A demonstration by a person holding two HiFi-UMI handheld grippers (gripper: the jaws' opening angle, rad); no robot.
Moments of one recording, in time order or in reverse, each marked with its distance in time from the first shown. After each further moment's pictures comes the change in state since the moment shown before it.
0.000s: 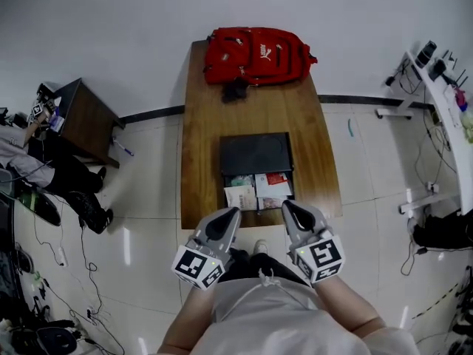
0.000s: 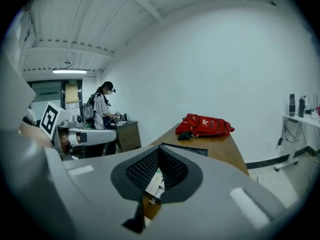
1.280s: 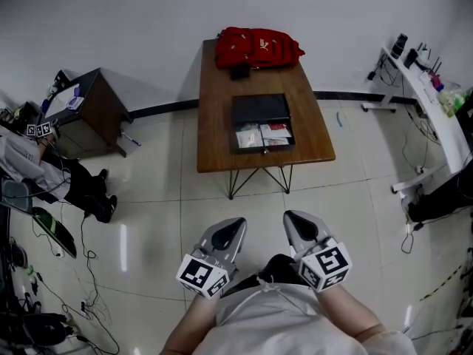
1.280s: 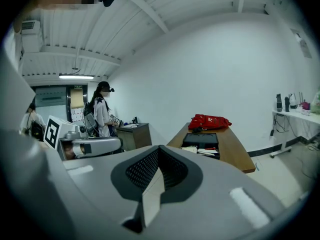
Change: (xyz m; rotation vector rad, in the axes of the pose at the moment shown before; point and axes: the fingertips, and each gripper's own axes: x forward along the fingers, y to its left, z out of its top) left arm -0.242 -0.173 -0.044 0.028 -0.048 -0.069; right arm -0.212 0.212 -0.057 0.024 -0.048 0.000
